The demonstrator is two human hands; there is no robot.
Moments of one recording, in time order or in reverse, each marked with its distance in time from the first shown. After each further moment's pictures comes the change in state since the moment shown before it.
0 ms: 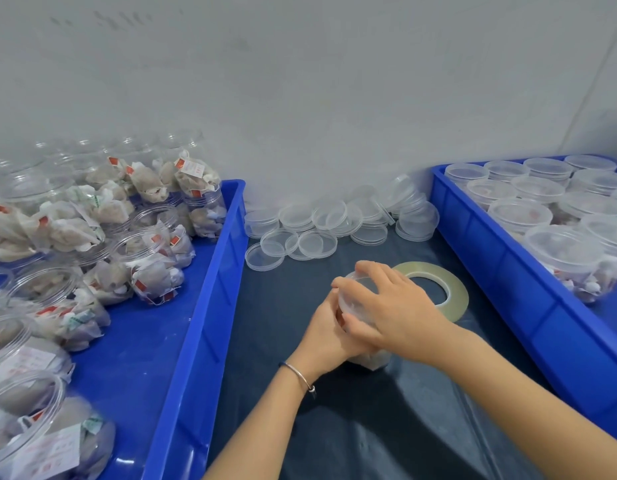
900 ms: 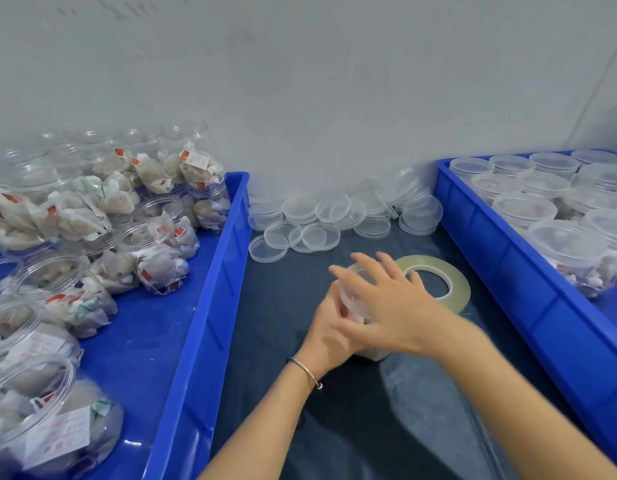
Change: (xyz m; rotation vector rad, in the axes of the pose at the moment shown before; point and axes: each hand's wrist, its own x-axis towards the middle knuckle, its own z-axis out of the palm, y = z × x) left_hand 0.000 -0.002 -0.001 0.226 0.057 0.165; right_hand 0.004 -0.008 0.004 0.019 -0.165 0.107
